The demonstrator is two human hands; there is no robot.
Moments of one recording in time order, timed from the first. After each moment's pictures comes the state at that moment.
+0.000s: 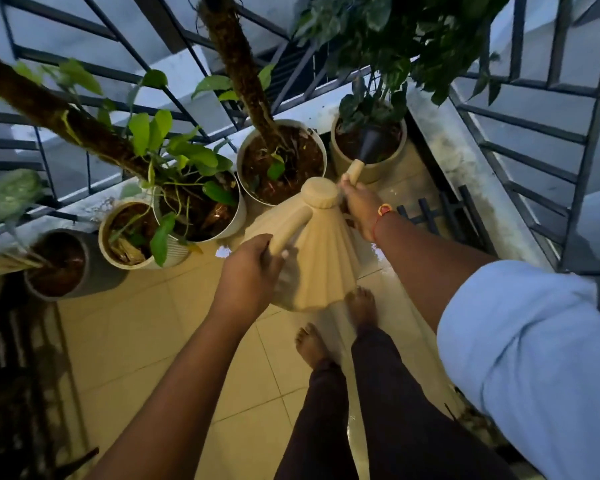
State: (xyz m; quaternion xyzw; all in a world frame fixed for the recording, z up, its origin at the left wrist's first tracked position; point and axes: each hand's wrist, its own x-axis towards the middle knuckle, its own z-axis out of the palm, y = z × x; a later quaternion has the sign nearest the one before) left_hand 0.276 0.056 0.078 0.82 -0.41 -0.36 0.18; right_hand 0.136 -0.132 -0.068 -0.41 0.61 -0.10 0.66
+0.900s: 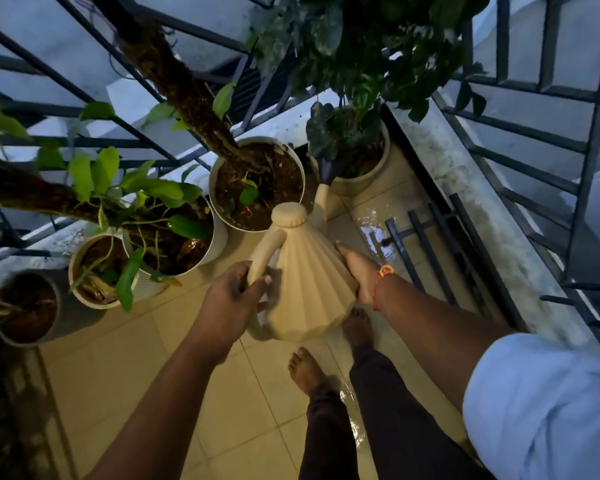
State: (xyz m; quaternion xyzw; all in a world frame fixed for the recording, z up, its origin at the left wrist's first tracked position) left_hand 0.283 -0.006 0.014 0.76 -0.25 -0.54 0.28; right_hand 0.086 -0.125 -0.143 -0.10 0.59 0.03 0.80
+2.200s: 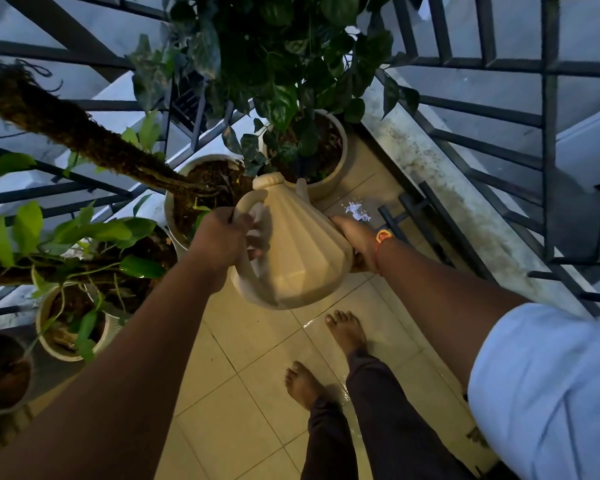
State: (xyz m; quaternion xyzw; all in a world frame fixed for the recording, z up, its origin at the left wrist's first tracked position) left_hand 0.249 -0.173 -0.038 0.78 -0.21 -0.52 0.27; right_hand 0.024 -0.221 -0.164 -0.20 0.63 0.03 0.75
